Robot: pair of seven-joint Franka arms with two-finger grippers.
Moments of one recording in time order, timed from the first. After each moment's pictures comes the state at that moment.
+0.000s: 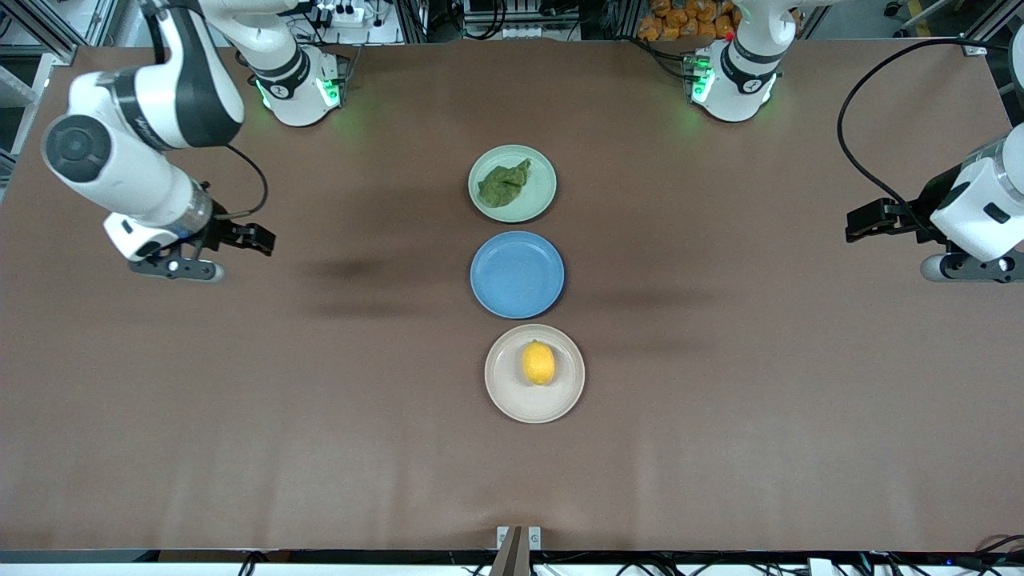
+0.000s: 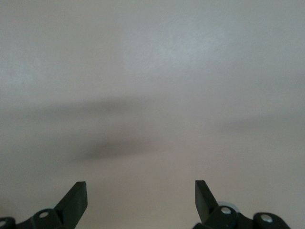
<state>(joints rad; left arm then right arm) 0.04 0.17 -0.13 -1.43 0.02 1.47 -0.07 -0.02 -0.04 0.12 -2.10 -0.02 1.97 0.21</state>
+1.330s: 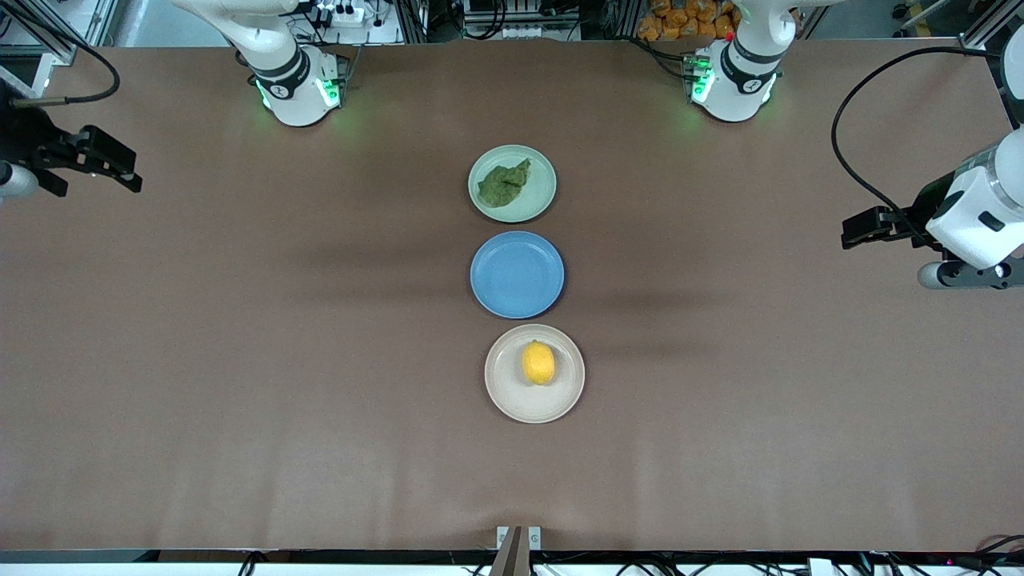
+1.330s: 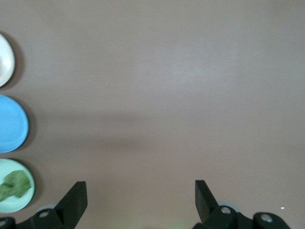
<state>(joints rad) 0.03 0.18 -0.13 -1.43 0.02 1.49 -0.11 -0.07 -0.06 0.09 -1.55 0.03 1.47 -0.03</state>
